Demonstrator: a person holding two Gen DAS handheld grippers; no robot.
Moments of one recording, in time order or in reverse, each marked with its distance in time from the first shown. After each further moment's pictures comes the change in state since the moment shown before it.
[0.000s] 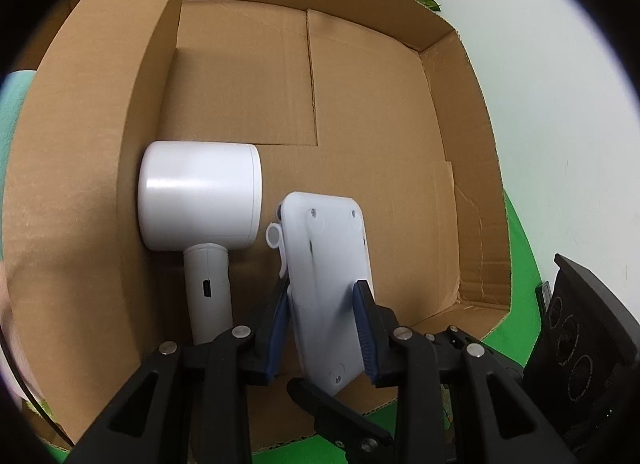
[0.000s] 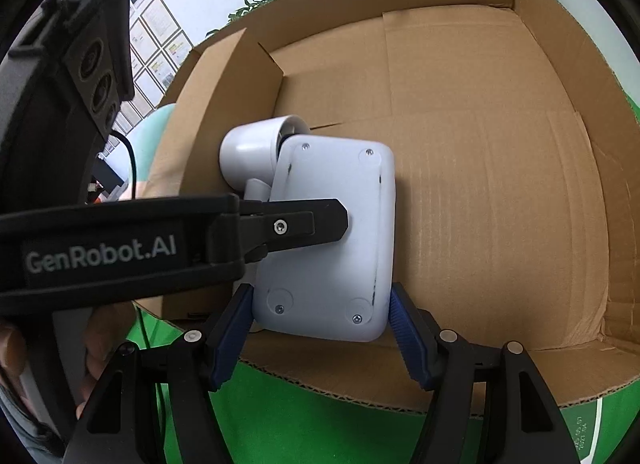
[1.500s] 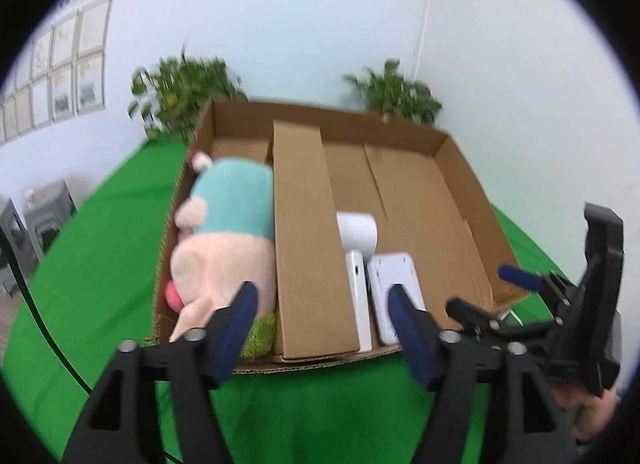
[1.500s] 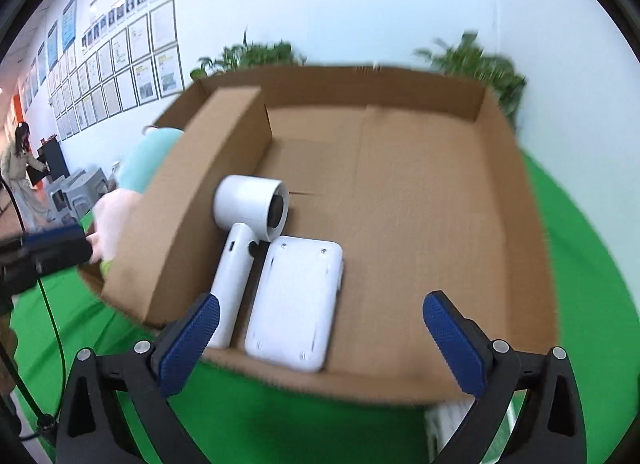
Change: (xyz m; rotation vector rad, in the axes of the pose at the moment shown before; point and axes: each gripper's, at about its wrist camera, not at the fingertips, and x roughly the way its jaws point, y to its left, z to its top) left arm -0.147 0.028 -0.109 0.129 -0.540 0.231; right arm -0.060 0.050 -0.031 -0.193 -0.279 -0.319
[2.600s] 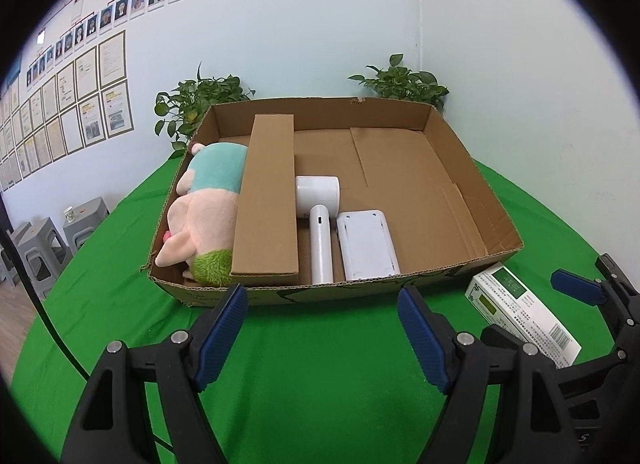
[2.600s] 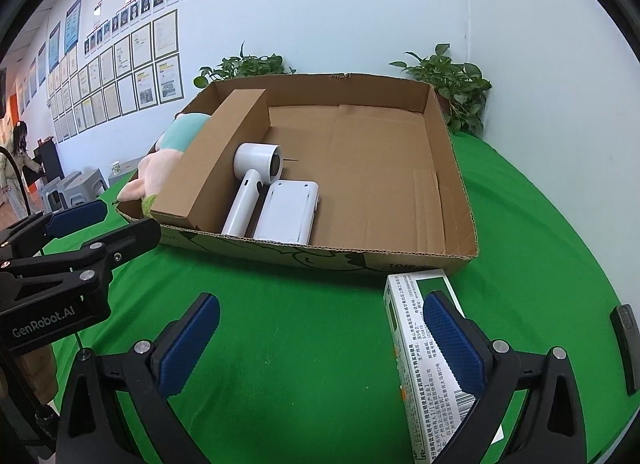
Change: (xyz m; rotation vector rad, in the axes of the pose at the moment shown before) left arm -0.028 -0.085 -0.053 0.067 0.009 0.162; right arm -0.121 -0.025 -0.086 -0.003 -0.012 -0.030
